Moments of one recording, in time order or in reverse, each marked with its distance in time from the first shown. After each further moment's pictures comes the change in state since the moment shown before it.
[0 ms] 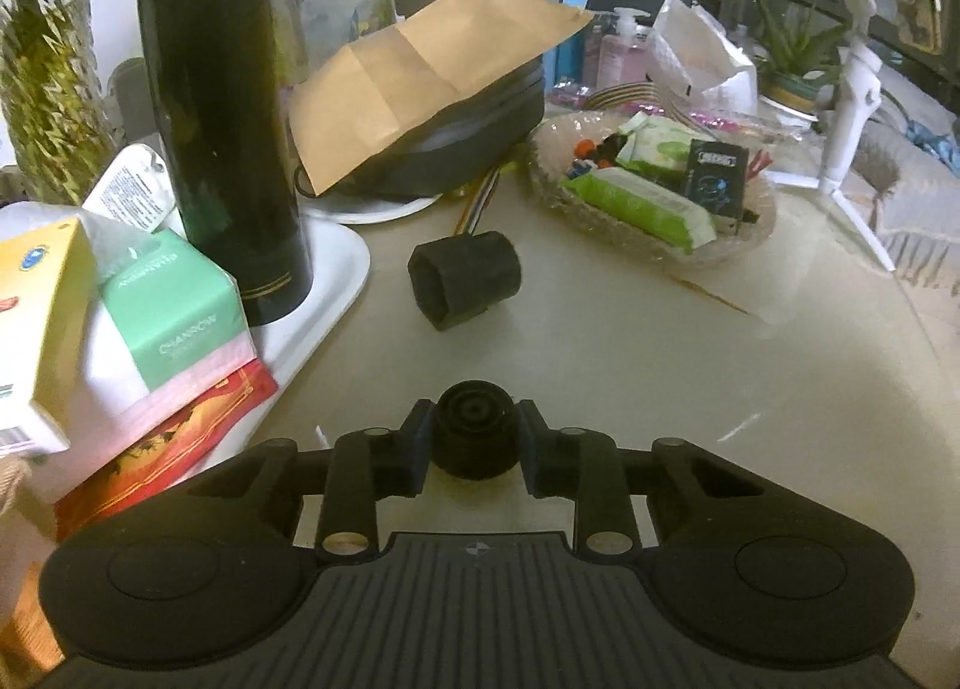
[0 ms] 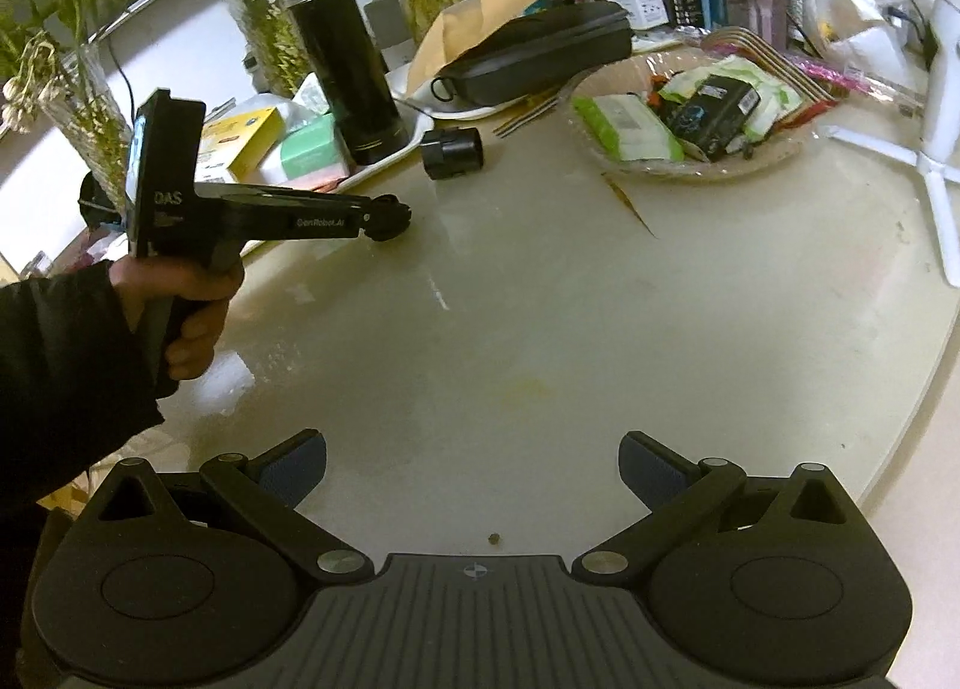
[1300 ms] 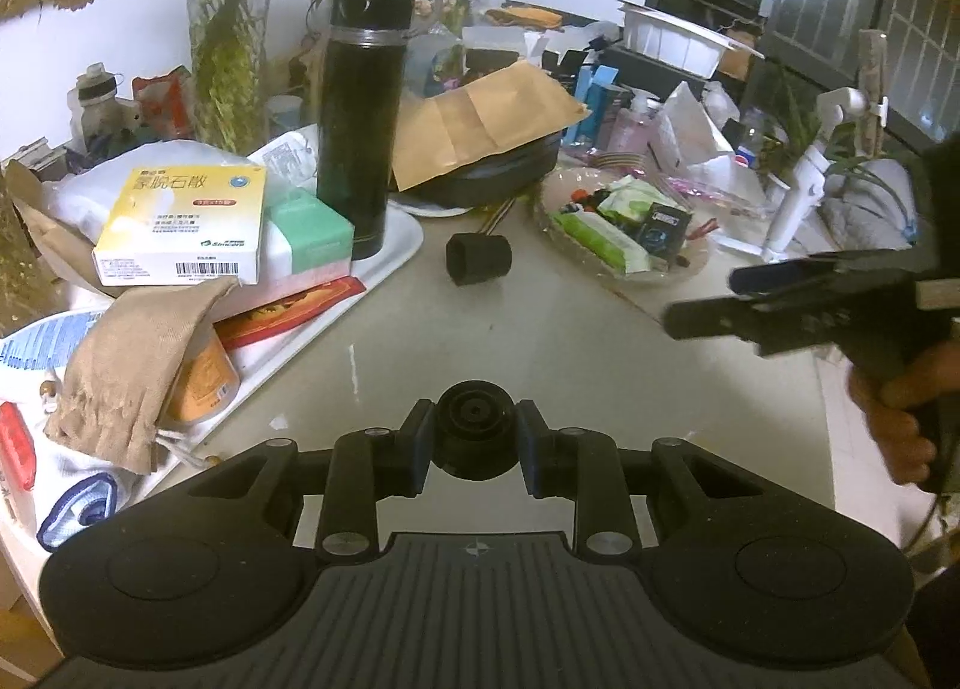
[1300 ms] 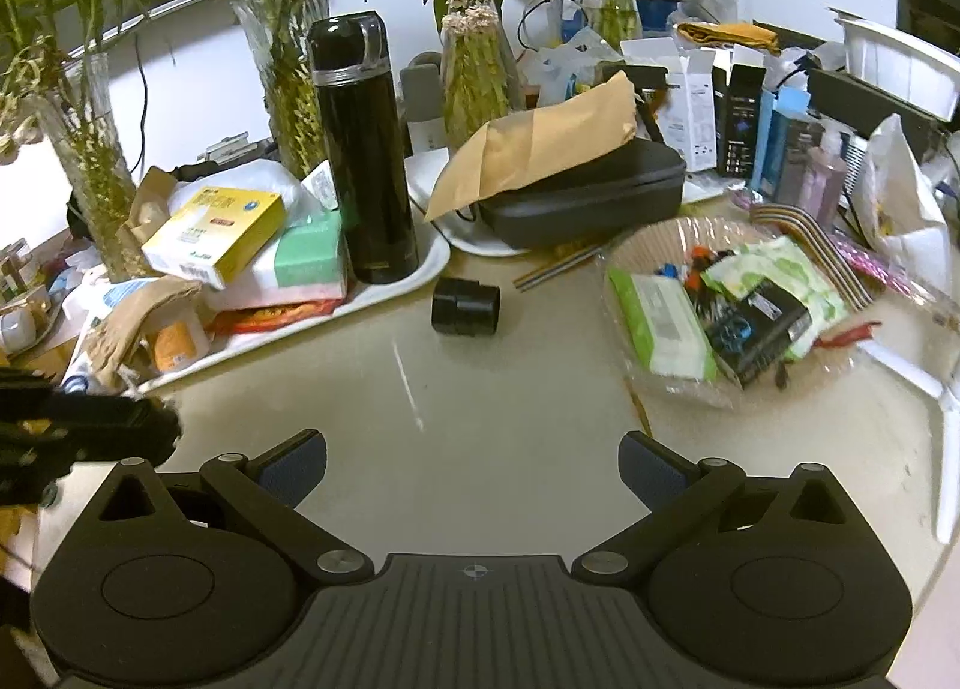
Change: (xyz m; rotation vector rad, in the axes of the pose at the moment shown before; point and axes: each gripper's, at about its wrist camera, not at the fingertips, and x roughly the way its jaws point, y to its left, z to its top) left arm -0.140 -0.002 -0.040 -0.208 -0.038 -0.004; right arm 0.035 0.025 0.096 -0.186 -0.132 -0.068
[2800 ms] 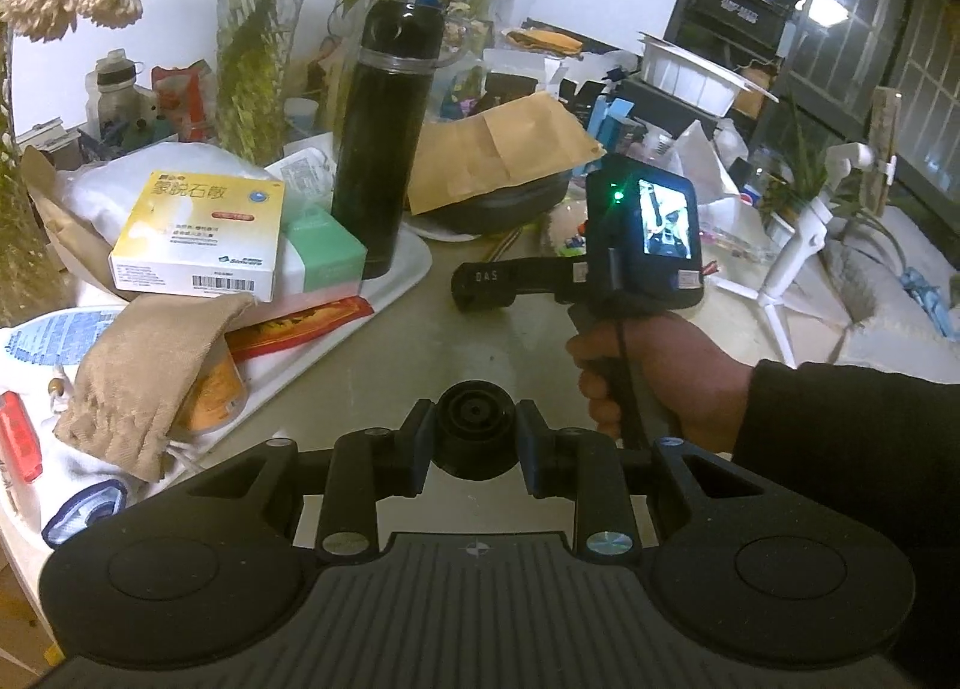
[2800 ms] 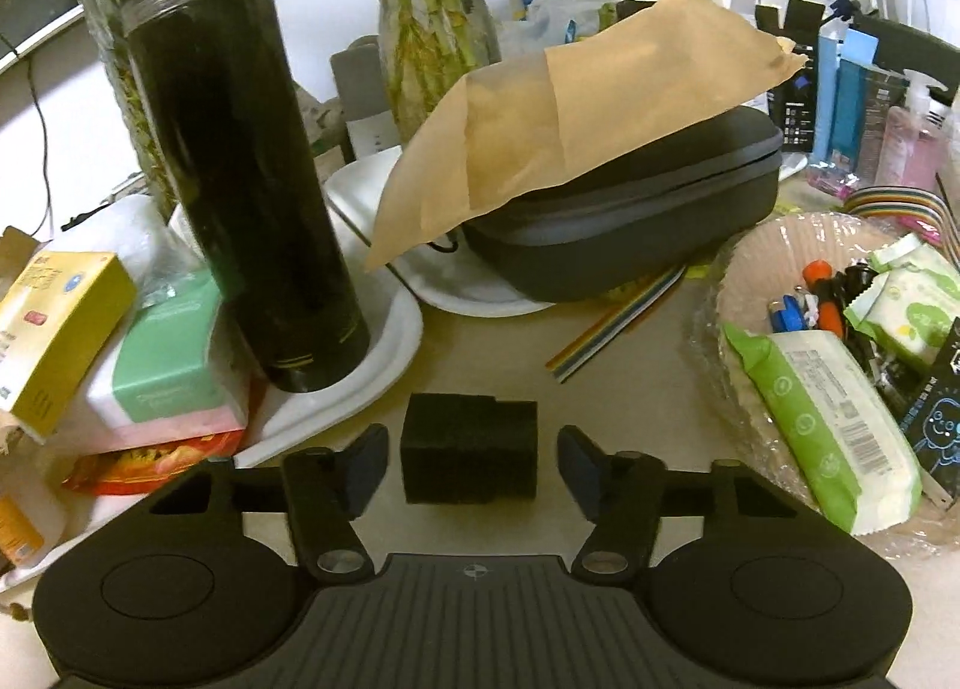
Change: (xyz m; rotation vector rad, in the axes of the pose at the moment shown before) left arm -0.009 0.008 0.012 -0.079 -0.024 -0.013; right arm 0.177 0.010 0.054 0.122 -0.018 -0.056
